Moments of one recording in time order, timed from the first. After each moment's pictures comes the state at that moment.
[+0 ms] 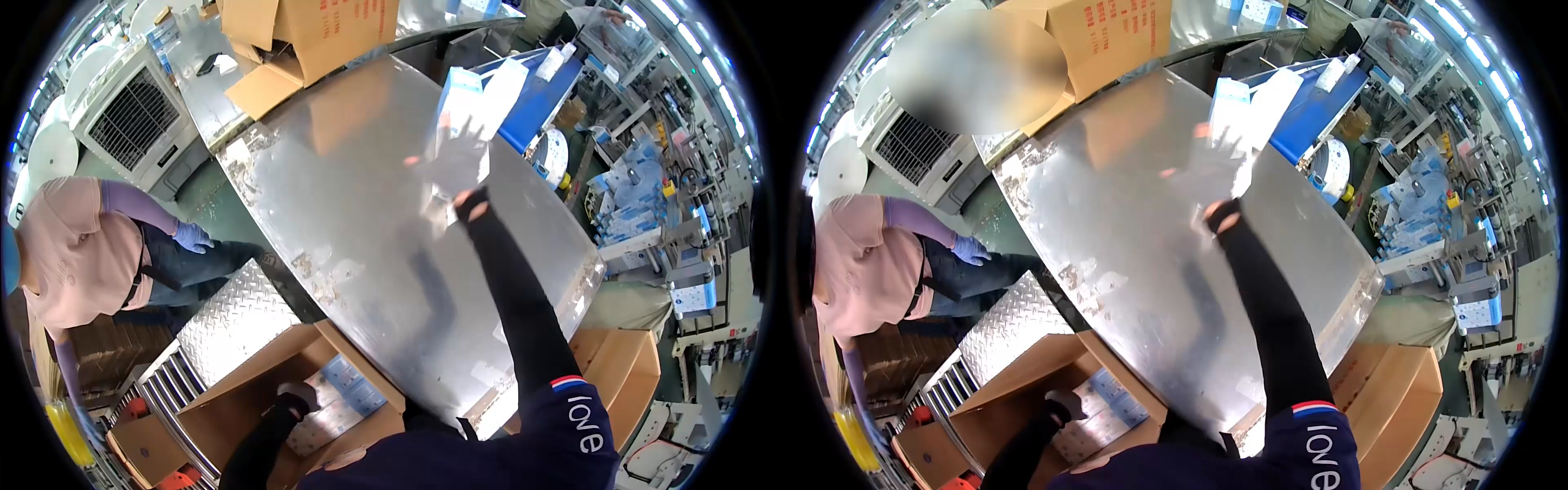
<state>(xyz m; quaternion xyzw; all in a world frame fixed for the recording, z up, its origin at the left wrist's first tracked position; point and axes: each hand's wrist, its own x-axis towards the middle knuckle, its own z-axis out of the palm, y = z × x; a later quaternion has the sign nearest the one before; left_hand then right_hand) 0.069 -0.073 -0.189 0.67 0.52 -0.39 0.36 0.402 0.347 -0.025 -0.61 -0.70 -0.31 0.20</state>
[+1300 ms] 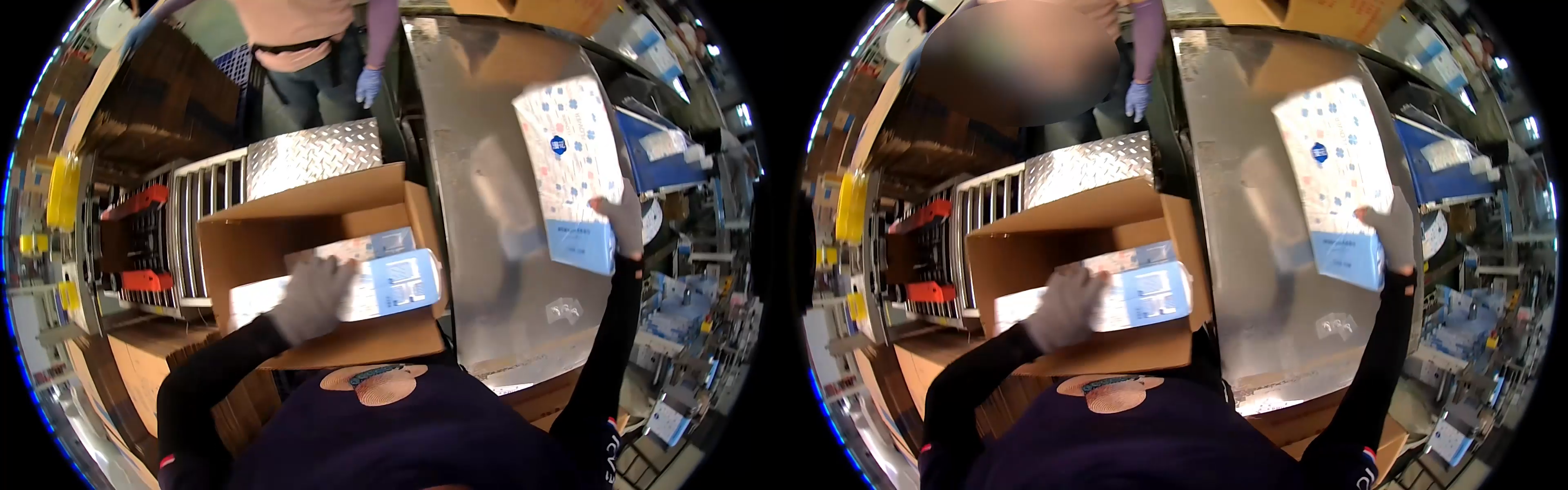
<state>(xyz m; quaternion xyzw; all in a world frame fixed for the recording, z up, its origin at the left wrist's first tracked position) 0.092 -0.183 0.028 0.69 0.70 -0.09 0.16 0.471 0.223 0.043 -0.49 -0.73 0.42 0.23</state>
